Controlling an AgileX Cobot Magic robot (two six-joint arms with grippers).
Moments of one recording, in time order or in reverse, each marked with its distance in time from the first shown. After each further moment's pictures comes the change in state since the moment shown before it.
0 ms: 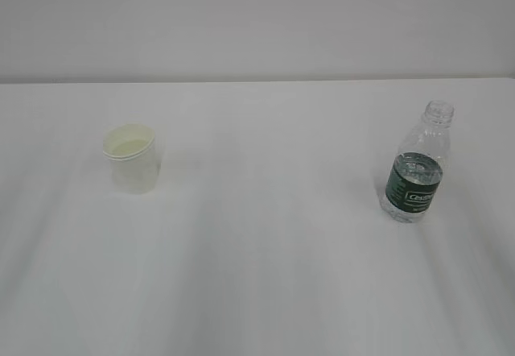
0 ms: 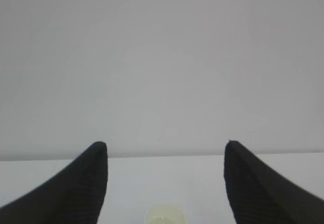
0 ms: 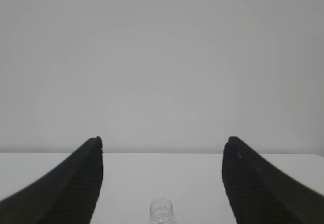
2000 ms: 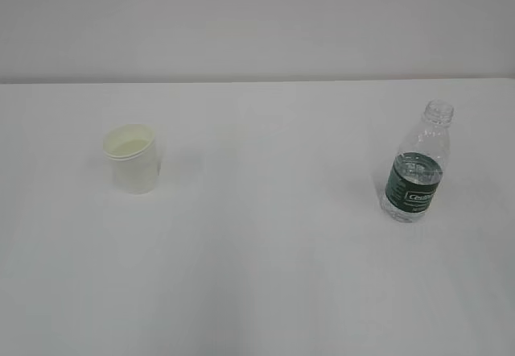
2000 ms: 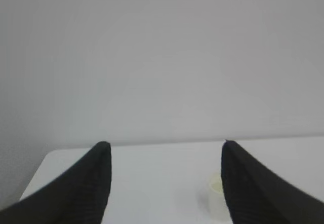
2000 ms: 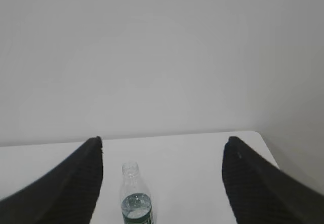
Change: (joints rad) left arm 0.000 -0.476 -0.249 -0.046 0.780 0.241; right arm 0.000 -0.430 -0.268 0.145 0.744 -0.197
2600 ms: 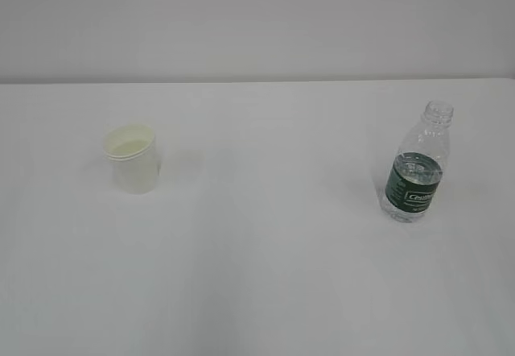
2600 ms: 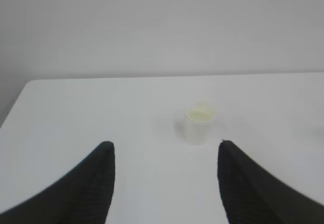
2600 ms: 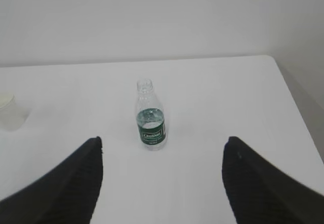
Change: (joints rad) left arm 0.000 0.000 -0.118 -0.139 0.352 0.052; right arm 0.000 -0.004 -0.118 0.133 0.401 -0.100
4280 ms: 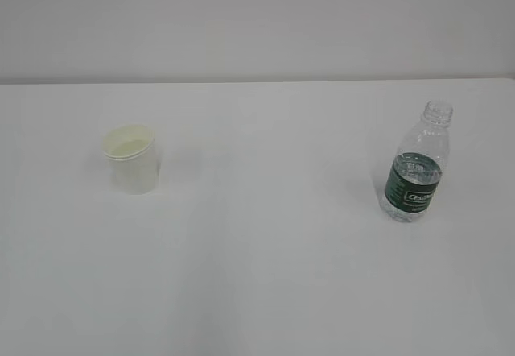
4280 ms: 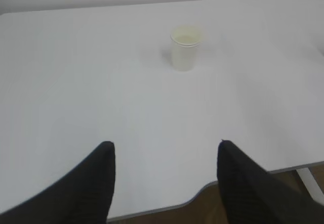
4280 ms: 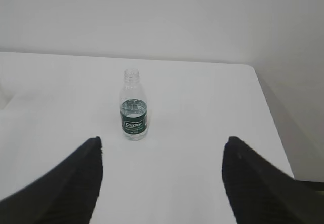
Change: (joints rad) left arm 0.000 -0.079 0.032 -0.074 0.259 0.066; right arm 0.002 -0.142 -0.022 -0.026 0.130 -0.111
